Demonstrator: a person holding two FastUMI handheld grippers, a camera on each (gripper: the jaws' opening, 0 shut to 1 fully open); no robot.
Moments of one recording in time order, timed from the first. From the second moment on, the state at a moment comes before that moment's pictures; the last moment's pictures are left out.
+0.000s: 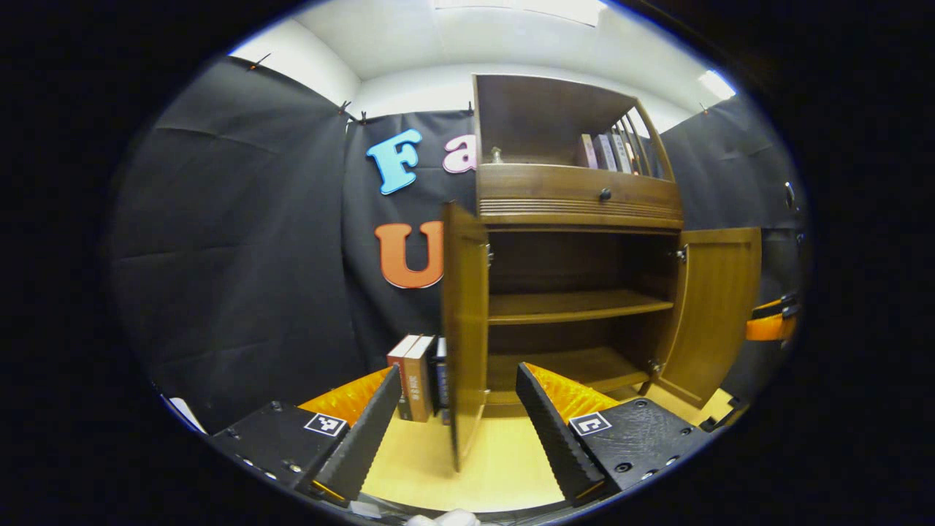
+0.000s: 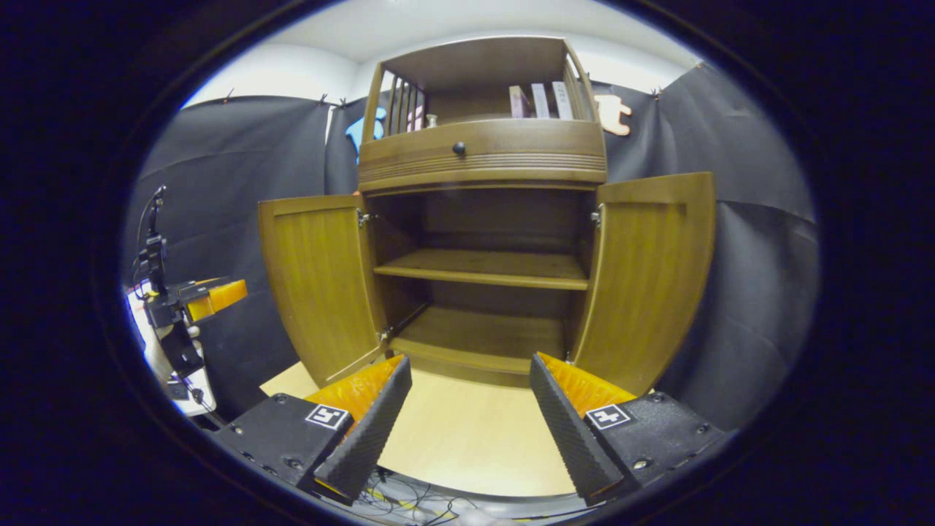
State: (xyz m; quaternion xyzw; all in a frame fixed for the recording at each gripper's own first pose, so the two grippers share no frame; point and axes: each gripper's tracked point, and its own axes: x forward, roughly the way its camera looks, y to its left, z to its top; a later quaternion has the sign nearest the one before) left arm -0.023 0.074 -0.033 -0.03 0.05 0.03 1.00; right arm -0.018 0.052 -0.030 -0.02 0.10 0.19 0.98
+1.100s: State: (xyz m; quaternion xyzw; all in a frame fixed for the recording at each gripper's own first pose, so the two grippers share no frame) left arm -0.011 -0.069 -0.025 -0.01 0.06 0.00 1.00; right arm -0.002 -0.025 -0.010 0.01 0.05 0.10 0.99
